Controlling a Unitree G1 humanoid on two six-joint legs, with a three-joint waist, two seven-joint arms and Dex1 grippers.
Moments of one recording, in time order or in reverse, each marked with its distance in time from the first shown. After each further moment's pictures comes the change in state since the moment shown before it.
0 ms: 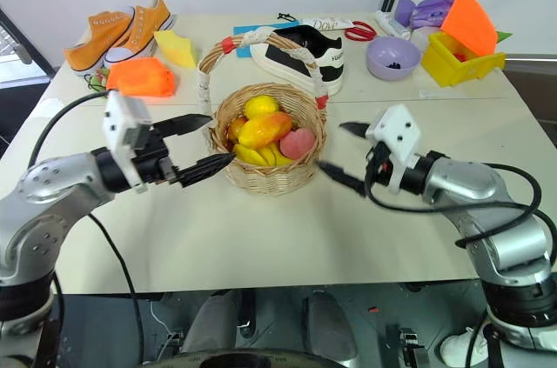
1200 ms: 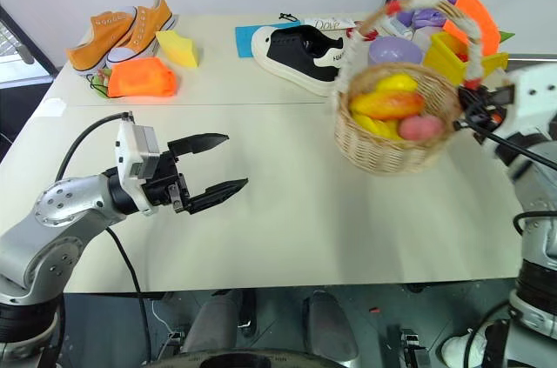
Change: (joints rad) left arm 0.015 -0.048 -0.160 0.029 0.067 -0.184 -0.029; right arm 0.078 -0.030 -0.465 0.285 -0.140 -0.051 -0.202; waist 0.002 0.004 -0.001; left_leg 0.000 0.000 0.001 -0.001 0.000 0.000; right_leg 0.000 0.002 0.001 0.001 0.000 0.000
